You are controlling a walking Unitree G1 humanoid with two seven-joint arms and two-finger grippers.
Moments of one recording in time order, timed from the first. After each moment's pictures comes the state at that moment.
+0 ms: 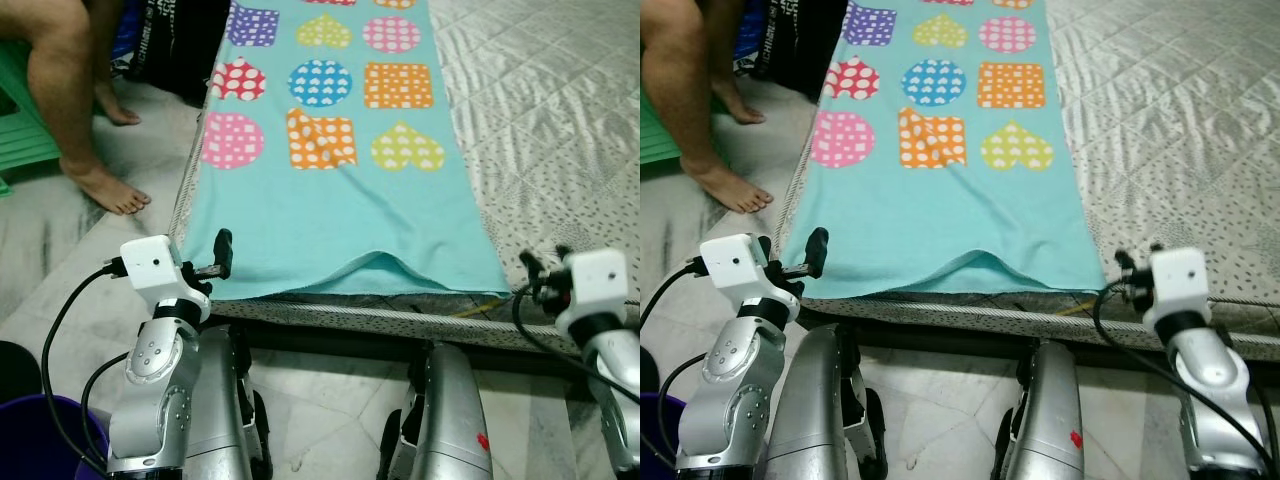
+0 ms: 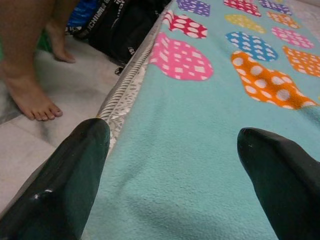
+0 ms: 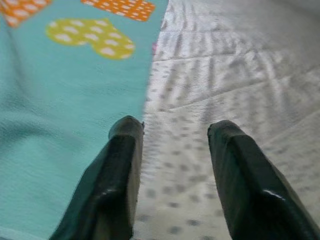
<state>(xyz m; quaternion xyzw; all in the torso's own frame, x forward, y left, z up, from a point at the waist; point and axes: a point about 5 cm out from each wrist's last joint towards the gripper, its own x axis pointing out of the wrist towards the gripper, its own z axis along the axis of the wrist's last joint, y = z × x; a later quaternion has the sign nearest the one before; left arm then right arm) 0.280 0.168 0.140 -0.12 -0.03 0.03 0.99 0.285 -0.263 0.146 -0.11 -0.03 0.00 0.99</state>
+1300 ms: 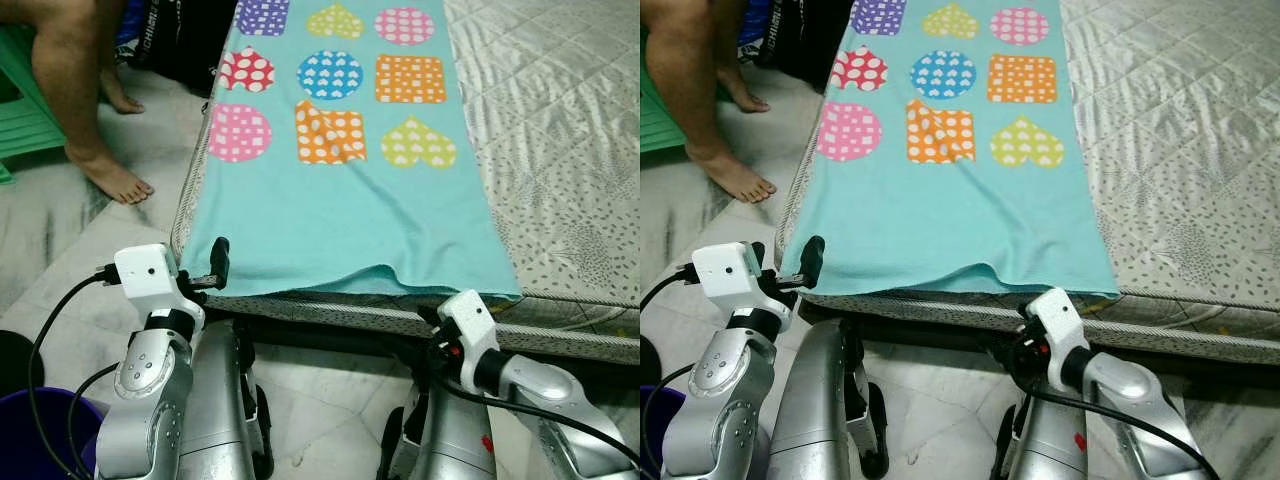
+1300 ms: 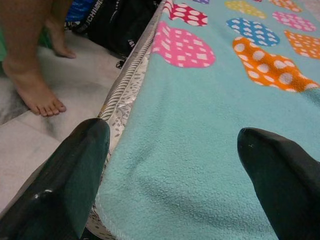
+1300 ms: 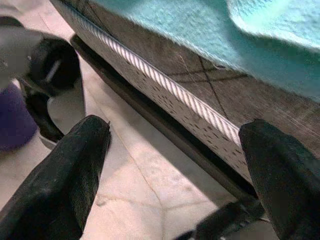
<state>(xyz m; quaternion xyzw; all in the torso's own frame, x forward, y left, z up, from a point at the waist) 0.266 0.170 0.140 -0.09 -0.03 0.02 1.00 0.254 -0.188 0.087 -0.08 0.19 0.33 0.92</state>
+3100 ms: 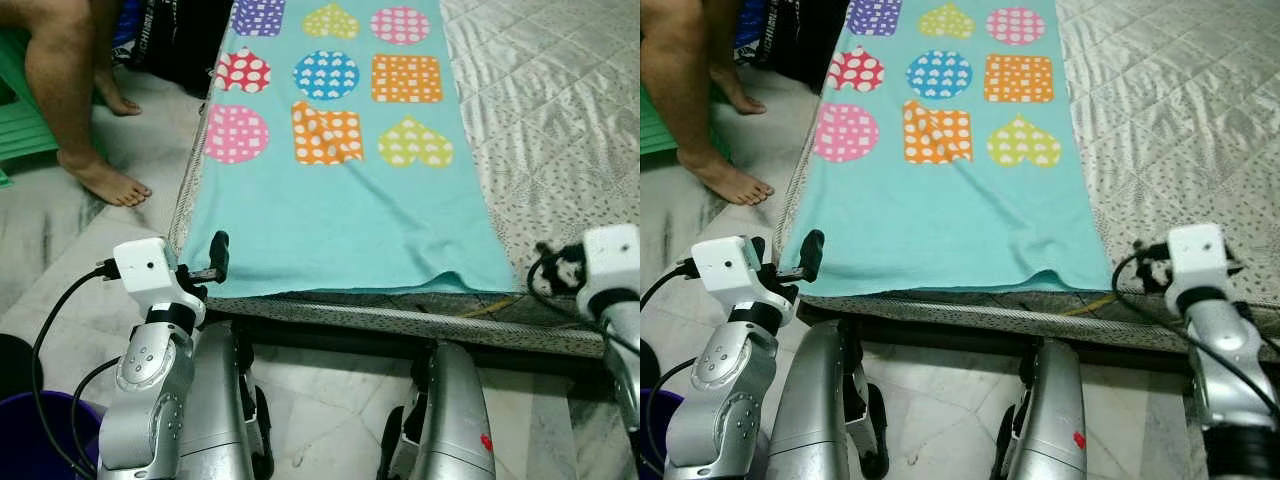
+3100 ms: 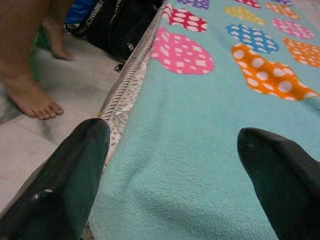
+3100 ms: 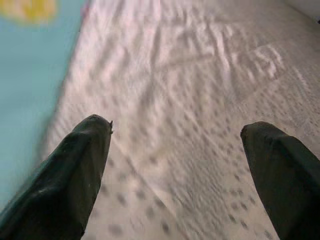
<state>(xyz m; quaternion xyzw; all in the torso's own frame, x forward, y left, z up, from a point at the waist) 0.272 0.171 0.144 -0.11 -0.03 0.02 0.99 0.308 -0.299 0.162 -0.16 0.01 -0.10 0.98</state>
